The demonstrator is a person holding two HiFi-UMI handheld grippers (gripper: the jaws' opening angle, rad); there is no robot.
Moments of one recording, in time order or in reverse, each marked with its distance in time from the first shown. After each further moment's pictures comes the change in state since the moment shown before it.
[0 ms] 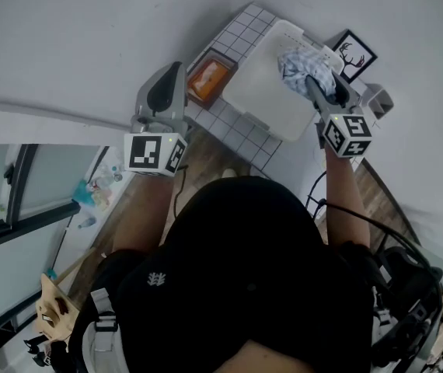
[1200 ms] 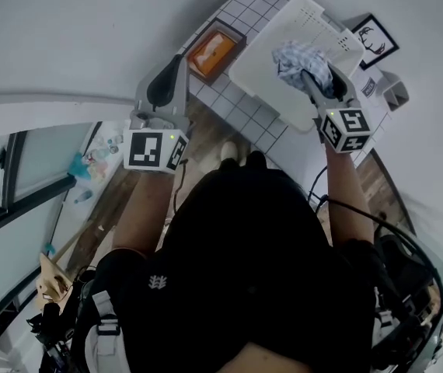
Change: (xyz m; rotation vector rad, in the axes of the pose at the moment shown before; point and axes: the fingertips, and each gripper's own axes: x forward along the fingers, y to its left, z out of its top) left arm -0.008 0.014 -0.065 -0.046 0.122 0.033; right arm 0.038 0.031 -0.067 -0.017 0.152 0.096
